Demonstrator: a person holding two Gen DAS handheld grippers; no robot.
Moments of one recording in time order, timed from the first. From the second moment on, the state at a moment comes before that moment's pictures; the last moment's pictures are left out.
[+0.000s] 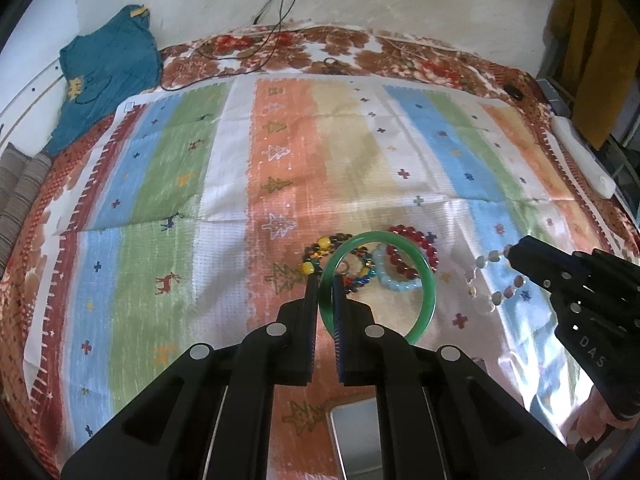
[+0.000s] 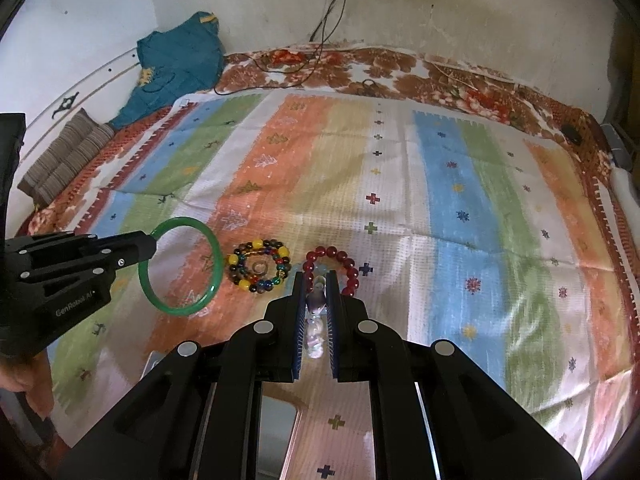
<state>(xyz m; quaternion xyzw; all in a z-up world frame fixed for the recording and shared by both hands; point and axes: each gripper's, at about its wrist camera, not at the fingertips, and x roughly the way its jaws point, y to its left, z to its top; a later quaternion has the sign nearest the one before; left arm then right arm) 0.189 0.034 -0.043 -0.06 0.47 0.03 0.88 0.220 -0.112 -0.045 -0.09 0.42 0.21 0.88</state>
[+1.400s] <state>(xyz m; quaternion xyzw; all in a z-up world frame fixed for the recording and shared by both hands) 0.094 -0.003 -0.035 -0.04 0.47 0.01 0.88 0.127 -0.128 -0.028 -0.11 0.40 0.25 0.88</state>
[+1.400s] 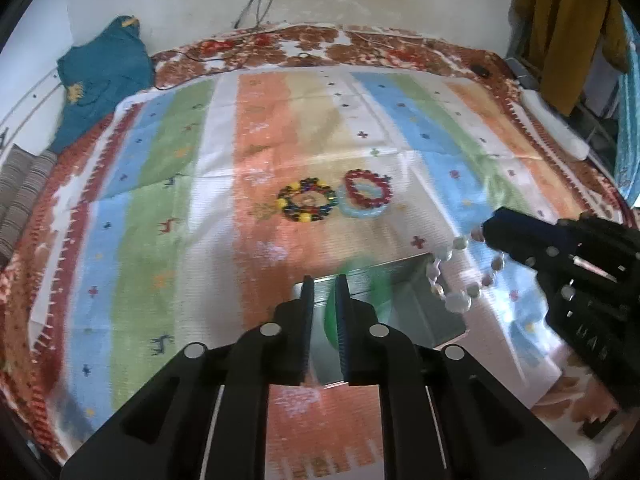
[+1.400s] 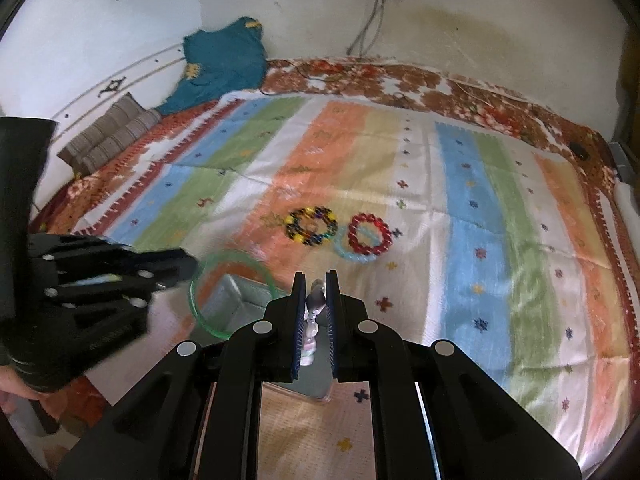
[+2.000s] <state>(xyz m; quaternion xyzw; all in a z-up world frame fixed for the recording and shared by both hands) 0.100 0.002 -0.038 -0.03 0.47 0.01 0.88 0.162 -0.150 -0.043 -0.07 0.44 0.21 0.87</state>
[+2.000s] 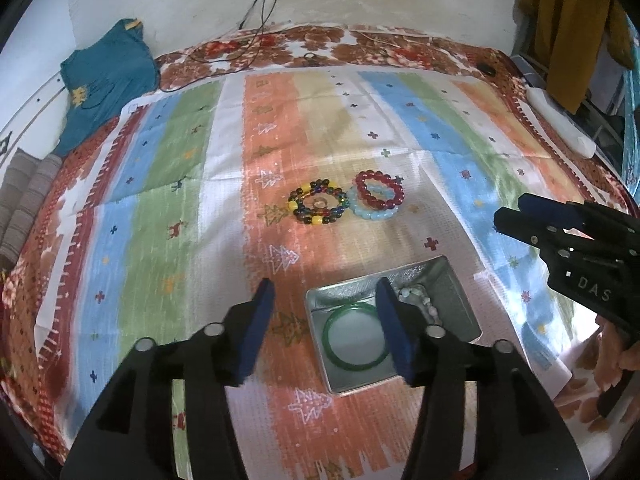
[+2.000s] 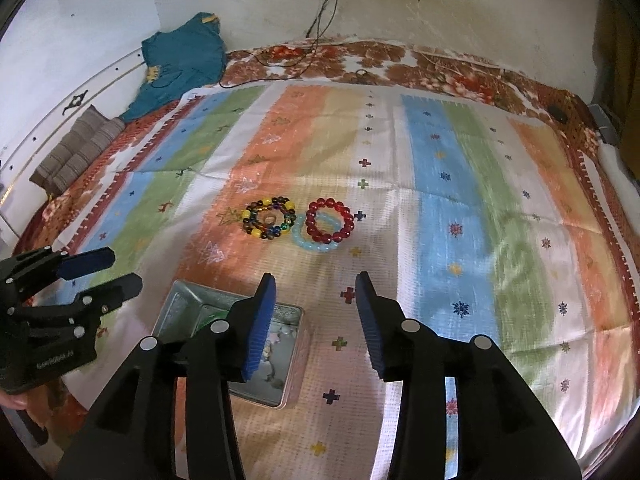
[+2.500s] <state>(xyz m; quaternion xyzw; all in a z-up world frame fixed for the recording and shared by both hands) 0.126 -0.007 -0.048 -0.01 0.47 -0.01 0.88 0.199 -0.161 -0.055 -0.04 0.47 0.19 0.86</state>
